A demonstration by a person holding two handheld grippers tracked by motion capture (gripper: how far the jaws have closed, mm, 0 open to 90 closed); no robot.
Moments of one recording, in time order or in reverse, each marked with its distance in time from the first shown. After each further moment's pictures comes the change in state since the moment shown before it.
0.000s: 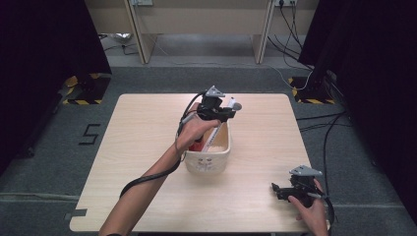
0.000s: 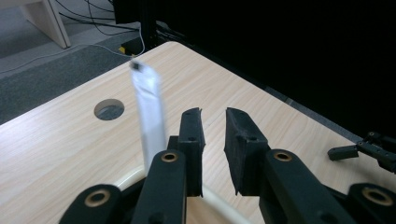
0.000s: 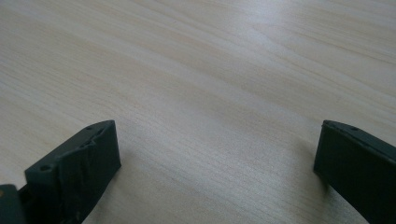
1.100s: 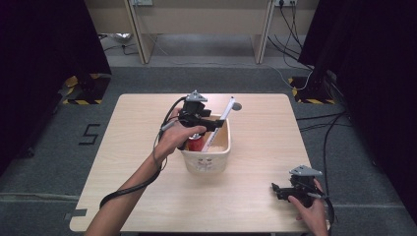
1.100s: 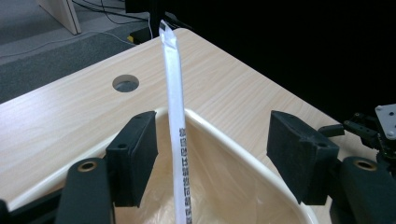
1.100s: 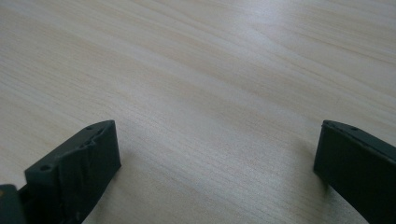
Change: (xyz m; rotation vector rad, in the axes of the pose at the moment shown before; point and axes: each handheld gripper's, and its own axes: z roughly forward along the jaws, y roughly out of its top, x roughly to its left) left arm 0.001 -0.021 -0.053 0.018 0.024 -0.047; right arm 0.000 0.000 0.000 0.000 -0.001 0.000
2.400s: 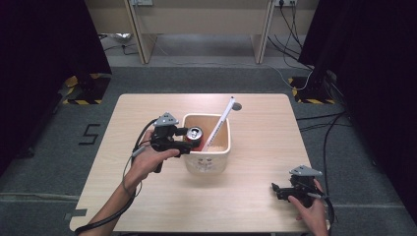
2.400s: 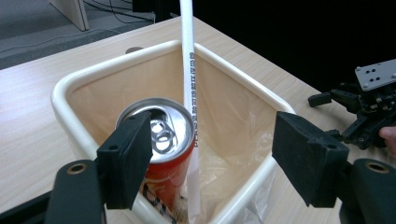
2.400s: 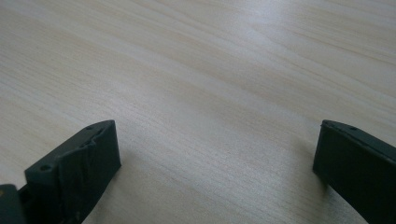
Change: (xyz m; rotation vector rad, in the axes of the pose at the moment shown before) left arm 0.003 -0.068 -0.062 -0.040 0.009 -0.029; right arm 0.000 0.000 0.000 -0.001 -0.002 0.000
